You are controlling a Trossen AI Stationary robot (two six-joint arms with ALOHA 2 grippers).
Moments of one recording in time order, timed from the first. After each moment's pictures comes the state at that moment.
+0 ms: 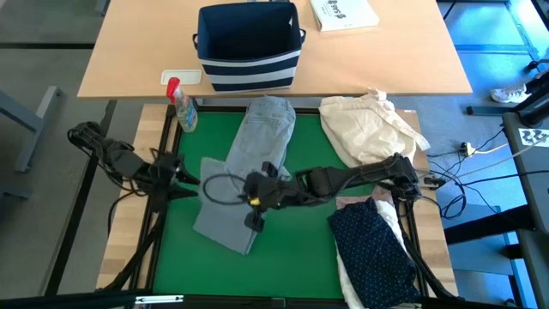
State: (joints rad) left arm -0.54 0.38 0.60 -0.50 -0.35 -0.55; right arm 0.27 2.06 2.16 -0.69 0.30 0.39
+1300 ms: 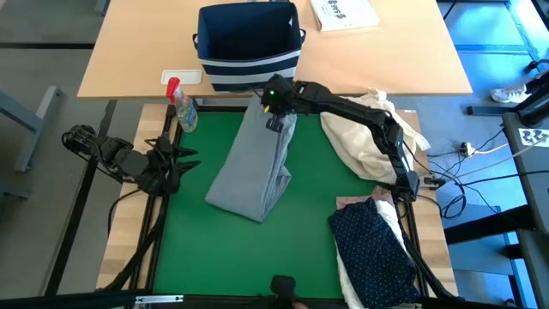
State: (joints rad) left arm -0.44 0.38 0.67 -0.80 -0.77 -0.50; right arm -0.39 2.15 2.16 -0.93 0.23 -0.23
